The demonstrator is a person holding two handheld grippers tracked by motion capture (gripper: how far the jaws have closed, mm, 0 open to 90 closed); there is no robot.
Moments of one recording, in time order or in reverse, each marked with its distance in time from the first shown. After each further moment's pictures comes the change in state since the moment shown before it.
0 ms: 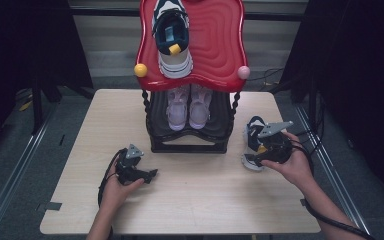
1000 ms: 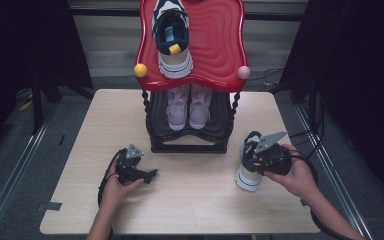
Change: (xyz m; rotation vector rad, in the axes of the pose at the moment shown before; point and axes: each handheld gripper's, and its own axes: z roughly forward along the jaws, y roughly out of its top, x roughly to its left) left arm -0.001 0.000 0.000 0.001 0.001 -0.004; right arm 0.036 -0.002 -0.018 0.114 0.166 -0.100
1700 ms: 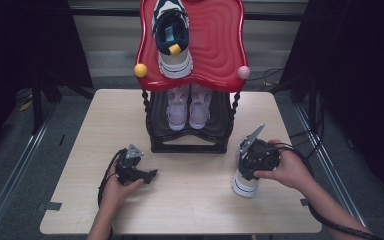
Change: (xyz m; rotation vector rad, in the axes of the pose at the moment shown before) left arm 0.000 0.000 0.000 0.000 0.001 0.004; right arm 0.003 0.034 0.011 0.286 0.124 -0.020
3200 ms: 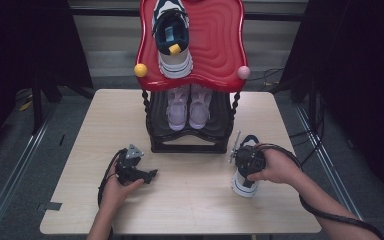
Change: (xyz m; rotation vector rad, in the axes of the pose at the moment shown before) left arm 0.000 0.000 0.000 0.000 0.000 0.000; right arm -0.001 0.021 0.035 0.312 0.102 -0.096
